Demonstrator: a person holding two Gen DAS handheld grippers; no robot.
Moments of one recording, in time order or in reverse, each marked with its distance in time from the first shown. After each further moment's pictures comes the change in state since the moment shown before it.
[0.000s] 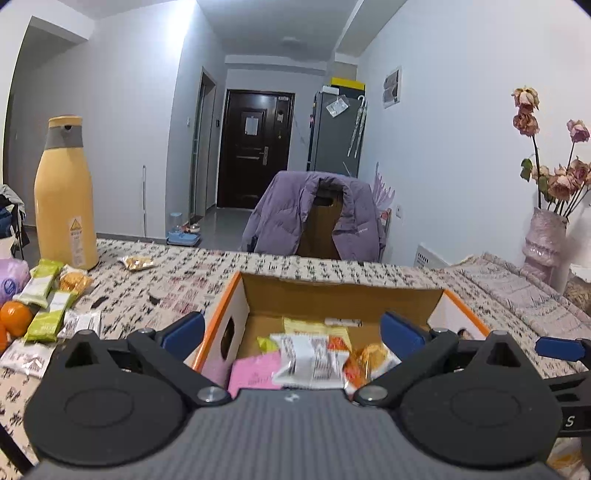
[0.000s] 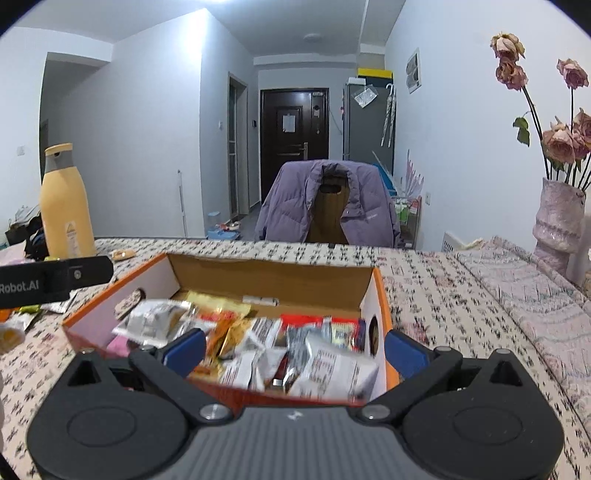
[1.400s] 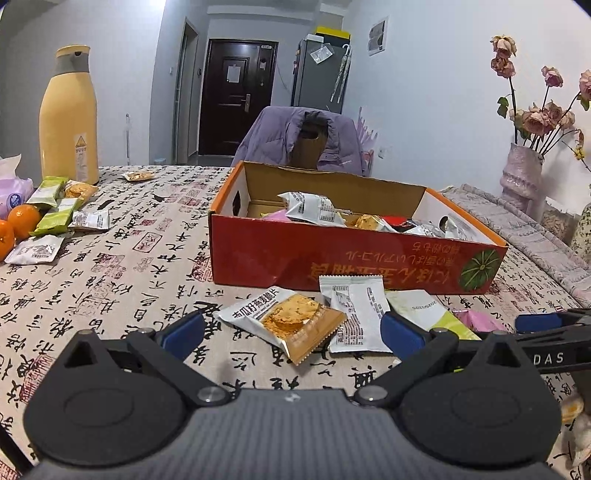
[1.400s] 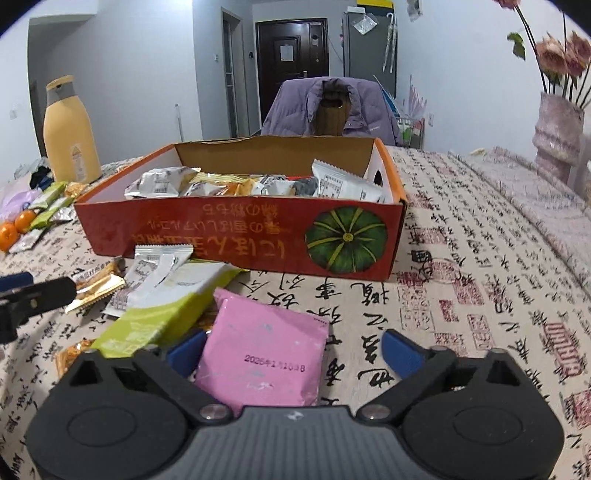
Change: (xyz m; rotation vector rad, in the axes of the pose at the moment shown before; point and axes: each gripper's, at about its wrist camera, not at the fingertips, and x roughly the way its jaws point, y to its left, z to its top) left arm -0.046 0.026 -0.088 0.010 0.177 -0.071; right arm -0.015 0.002 -0.078 0.056 0.237 0.040
